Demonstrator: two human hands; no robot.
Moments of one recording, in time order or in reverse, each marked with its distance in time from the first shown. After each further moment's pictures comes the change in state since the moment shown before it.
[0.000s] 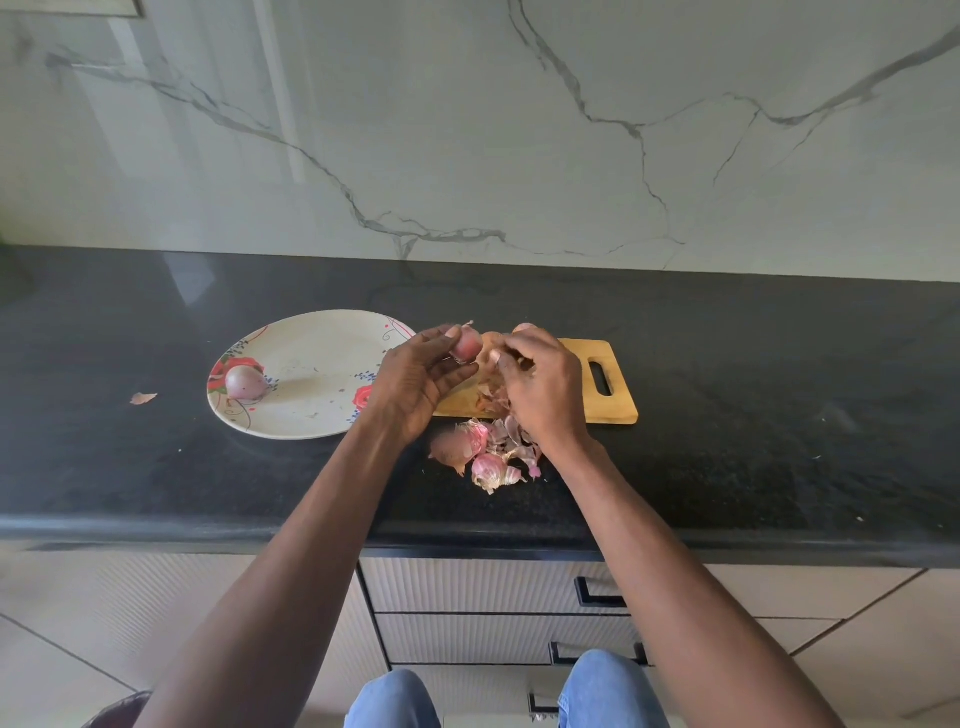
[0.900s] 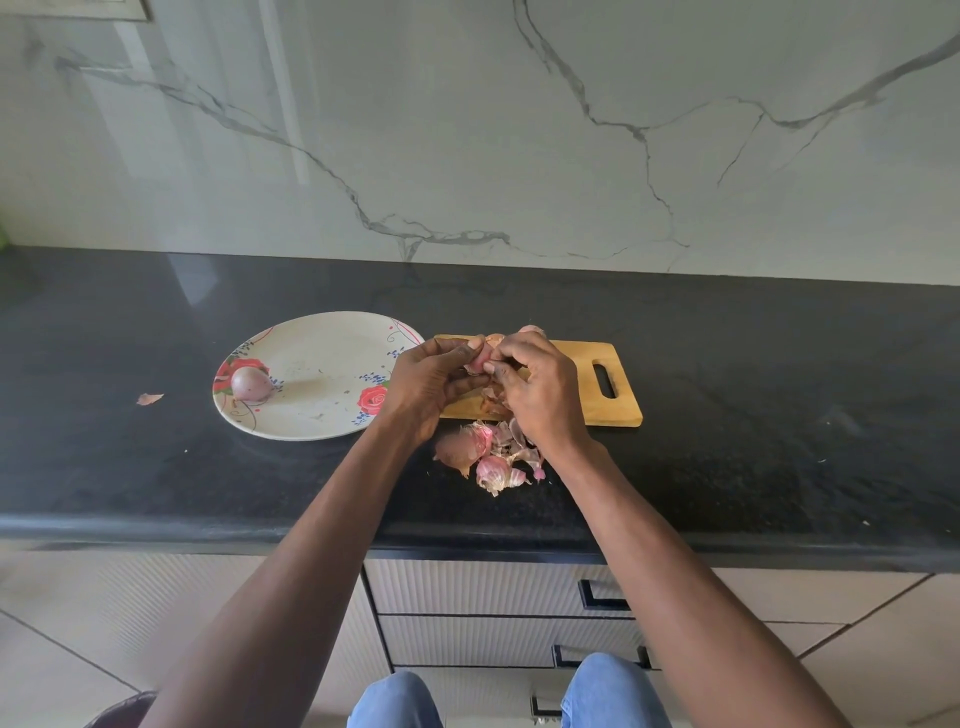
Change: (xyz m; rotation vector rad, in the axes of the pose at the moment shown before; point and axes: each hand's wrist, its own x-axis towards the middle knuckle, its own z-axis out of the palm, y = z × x) left_hand 0.003 -0.007 0.003 0.122 0.004 0.017; right_hand -0.001 0.000 0.004 0.031 -0.074 -0.073
